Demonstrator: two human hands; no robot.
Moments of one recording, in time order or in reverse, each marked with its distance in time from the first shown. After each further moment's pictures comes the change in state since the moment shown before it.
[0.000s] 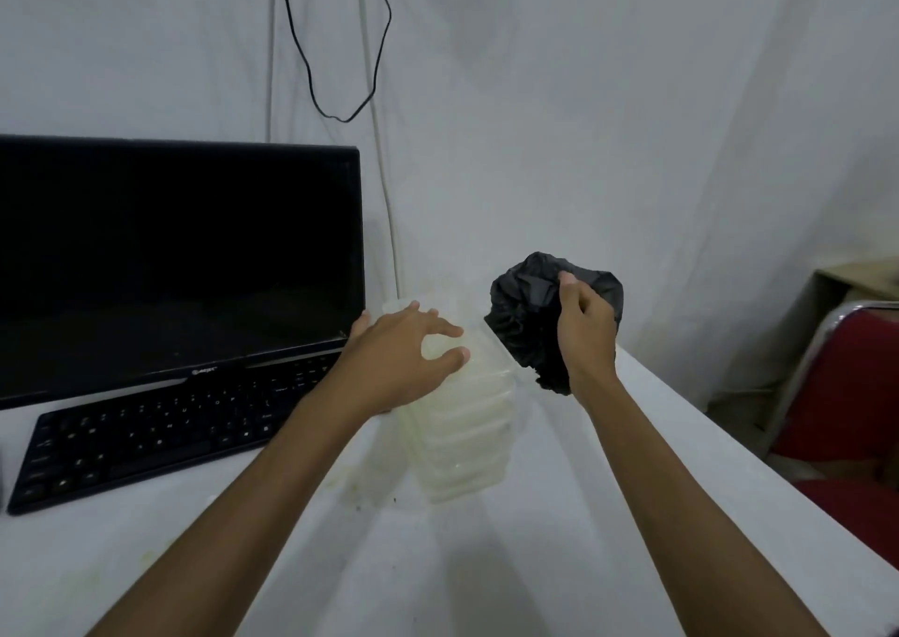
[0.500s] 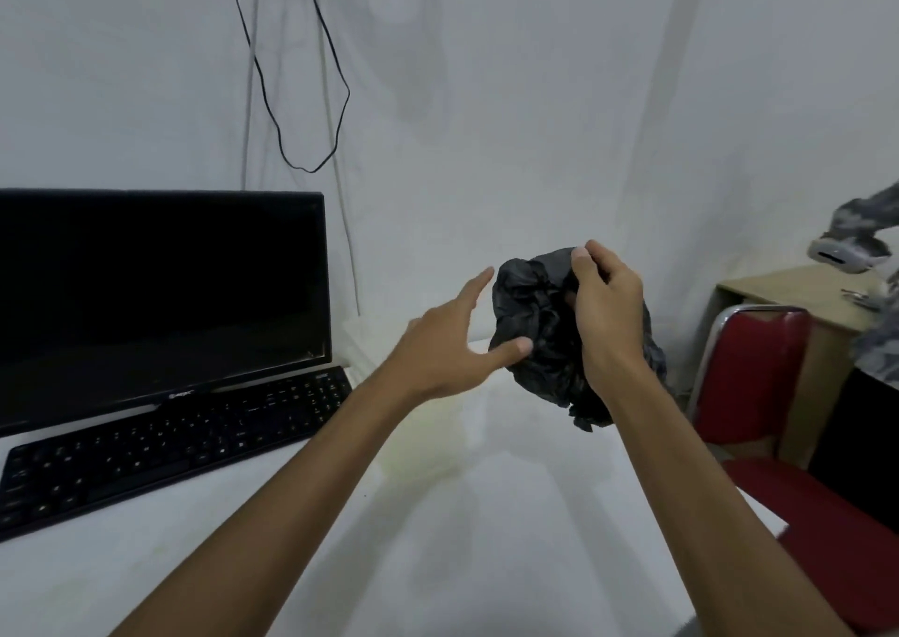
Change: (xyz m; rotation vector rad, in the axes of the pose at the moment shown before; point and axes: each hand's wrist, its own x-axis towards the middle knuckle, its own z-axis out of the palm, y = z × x) left_hand -0.037 0.098 -0.009 -0.294 0.029 0.285; right_hand -0.059 -0.104 -0.098 0.141 0.074 -0.128
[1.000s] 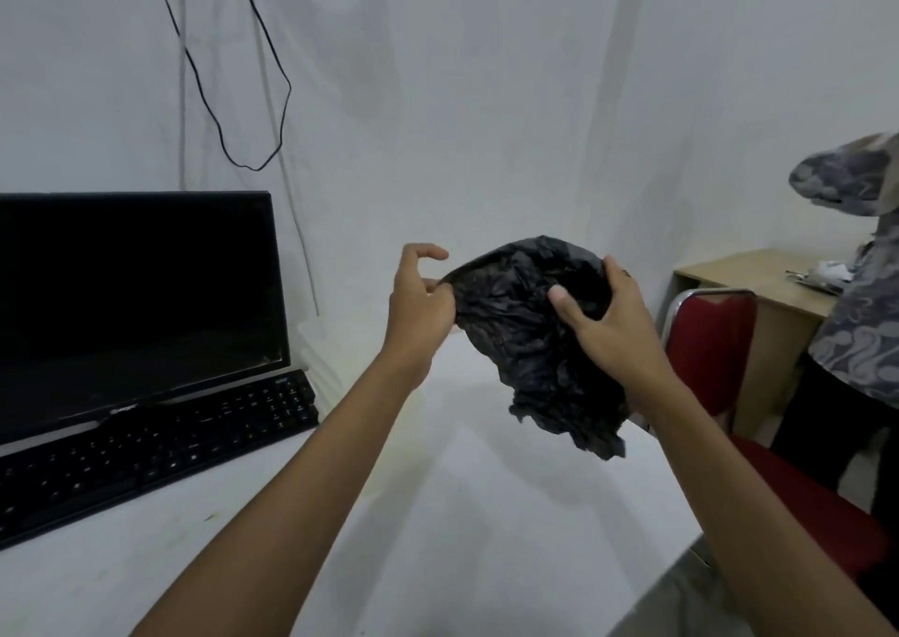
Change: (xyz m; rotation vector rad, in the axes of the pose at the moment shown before) left_hand 0.044 0.024 0.030 -0.721 0.355 -0.193; right_hand 0.005 0.021 -0.088 -0.550 -0.059 -0.061
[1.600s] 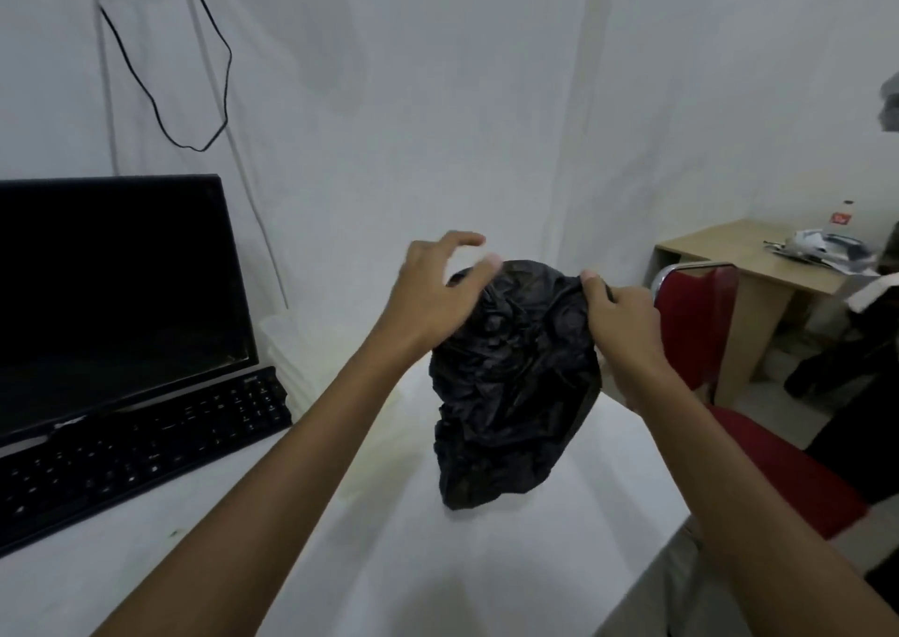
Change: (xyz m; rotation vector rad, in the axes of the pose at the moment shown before) left_hand 0.010 0.000 0.022 0.443 -0.240 0.252; right_hand 0.010 0.027 0.001 0.101 0.166 0.272
